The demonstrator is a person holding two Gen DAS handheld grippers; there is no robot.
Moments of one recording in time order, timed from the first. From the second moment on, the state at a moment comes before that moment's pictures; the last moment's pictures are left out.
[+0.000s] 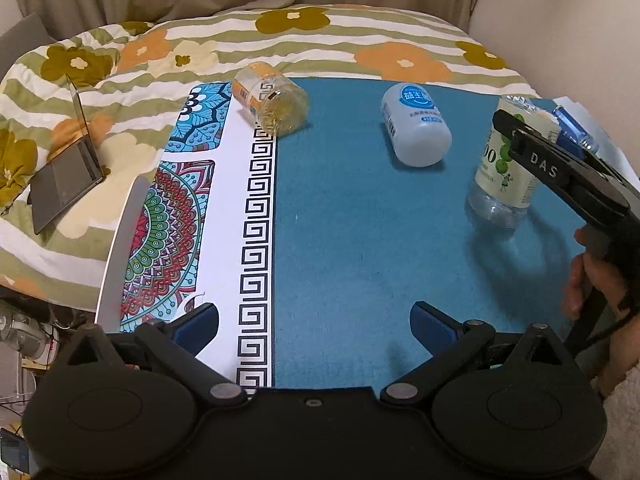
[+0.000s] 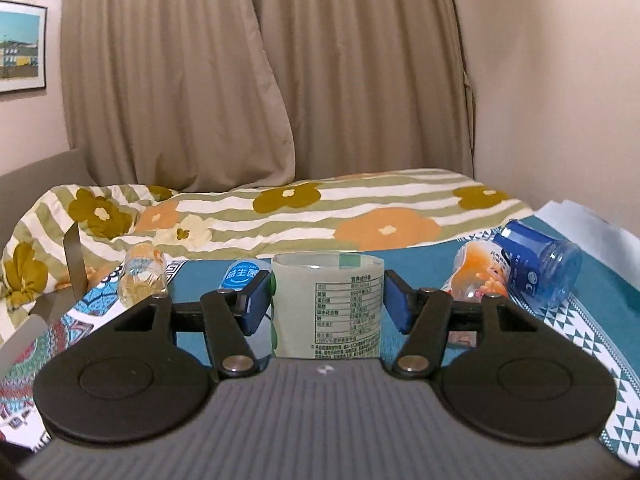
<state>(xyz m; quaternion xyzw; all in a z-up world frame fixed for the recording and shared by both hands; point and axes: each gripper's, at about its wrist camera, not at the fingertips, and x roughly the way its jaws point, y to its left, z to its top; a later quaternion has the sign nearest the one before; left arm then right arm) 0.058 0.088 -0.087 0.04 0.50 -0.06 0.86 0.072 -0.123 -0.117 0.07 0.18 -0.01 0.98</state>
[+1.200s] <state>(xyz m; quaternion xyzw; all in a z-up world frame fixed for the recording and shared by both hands) 0.058 0.080 -0.084 0.02 0.51 -0.06 0.86 0.094 -0.115 -0.081 0.01 0.43 0.02 0.90</state>
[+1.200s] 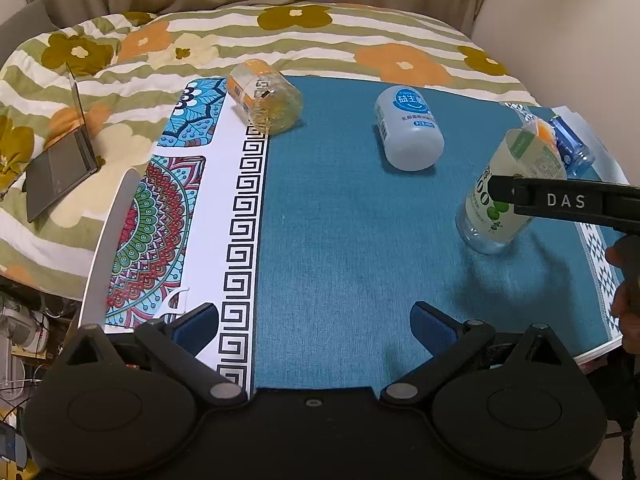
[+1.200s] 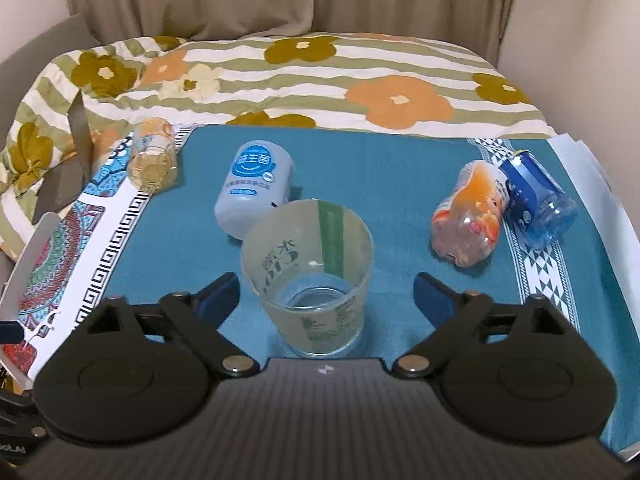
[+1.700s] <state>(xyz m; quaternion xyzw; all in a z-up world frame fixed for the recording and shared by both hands) 0.032 0.044 -0.006 0.04 0.43 -0.05 0.90 0.034 -0.169 0.000 0.02 0.45 0.03 0.89</state>
